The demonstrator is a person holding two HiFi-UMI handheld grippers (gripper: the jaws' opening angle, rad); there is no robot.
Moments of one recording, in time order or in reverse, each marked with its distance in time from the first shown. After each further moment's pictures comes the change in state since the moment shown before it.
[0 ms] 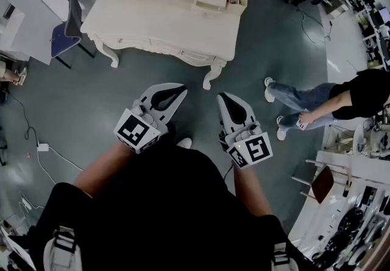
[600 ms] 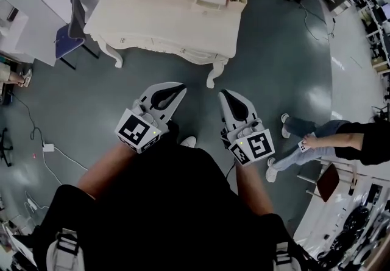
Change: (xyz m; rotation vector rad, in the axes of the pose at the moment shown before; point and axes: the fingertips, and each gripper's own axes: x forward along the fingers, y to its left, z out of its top) left arm -0.002 -0.017 0.001 0.016 -0.013 -0.007; right arm -0.016 -0.003 0.002 0.022 -0.017 -0.012
